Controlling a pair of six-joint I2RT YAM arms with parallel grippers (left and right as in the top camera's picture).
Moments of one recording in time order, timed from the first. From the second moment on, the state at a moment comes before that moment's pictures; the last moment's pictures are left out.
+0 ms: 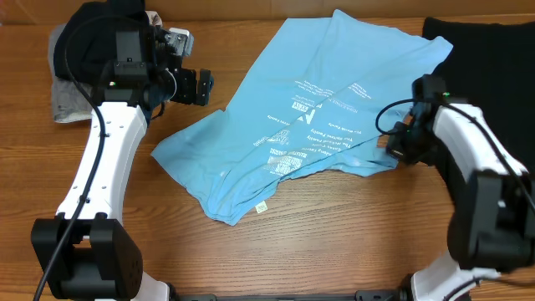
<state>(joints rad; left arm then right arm) -0.03 1.71 1.46 -0.61 0.26 0.12 -0.08 1.79 1.29 -1.09 -0.03 0.39</state>
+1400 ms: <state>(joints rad) -0.03 1.75 1.47 -0.74 0.26 0.13 -0.08 1.18 1.13 -1.24 -0.10 0.56</state>
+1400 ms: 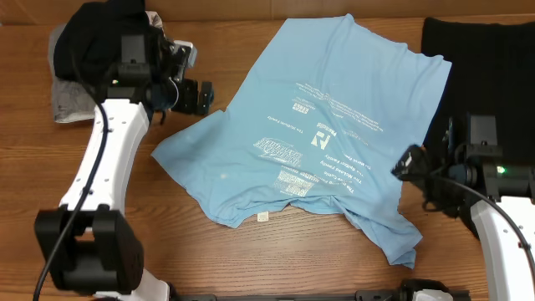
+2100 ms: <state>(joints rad) -0.24 2.05 1.47 -1.11 0.31 0.07 -0.08 1.27 1.15 -1.07 -0.17 0.36</state>
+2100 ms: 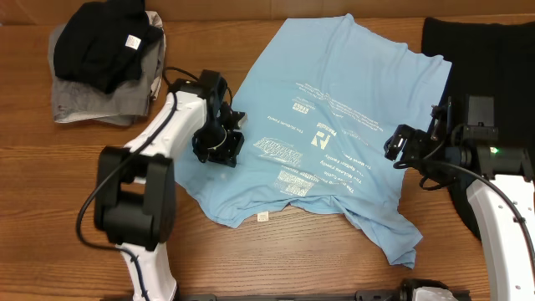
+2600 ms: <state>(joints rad) -0.15 2.18 1.51 -0.91 0.41 0.00 -0.08 1.27 1.15 -1.06 -0.17 0.36</state>
